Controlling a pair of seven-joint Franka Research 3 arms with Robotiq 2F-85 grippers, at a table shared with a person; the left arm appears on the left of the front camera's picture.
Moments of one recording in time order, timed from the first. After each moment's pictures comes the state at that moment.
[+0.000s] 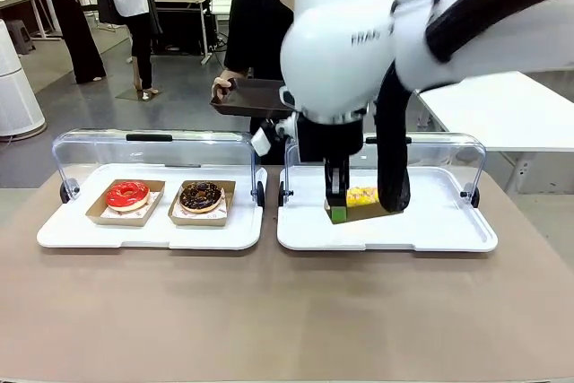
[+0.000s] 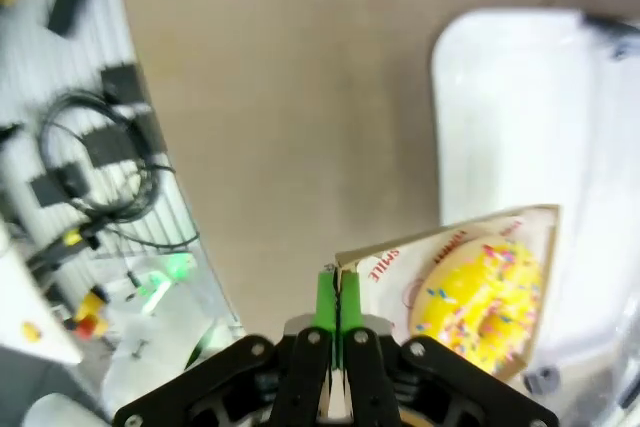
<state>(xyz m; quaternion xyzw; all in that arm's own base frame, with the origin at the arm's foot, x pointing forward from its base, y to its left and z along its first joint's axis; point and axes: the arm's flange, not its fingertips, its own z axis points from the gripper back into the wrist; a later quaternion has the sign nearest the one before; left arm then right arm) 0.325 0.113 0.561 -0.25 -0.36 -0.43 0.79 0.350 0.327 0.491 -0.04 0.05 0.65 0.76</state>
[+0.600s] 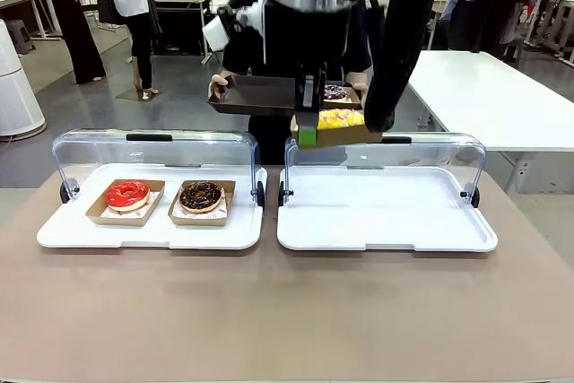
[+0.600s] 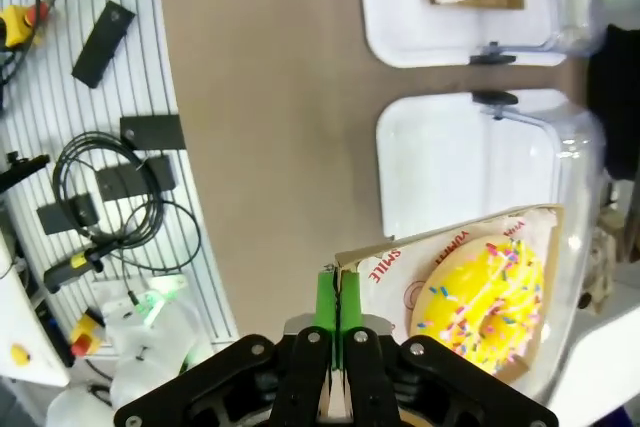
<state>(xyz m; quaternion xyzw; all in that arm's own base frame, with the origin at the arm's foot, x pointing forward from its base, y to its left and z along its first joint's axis) 0.325 0.113 0.561 -0.25 -0.36 -0.43 0.79 0.322 0.363 0.628 -0.04 -0.06 0.66 0.74</state>
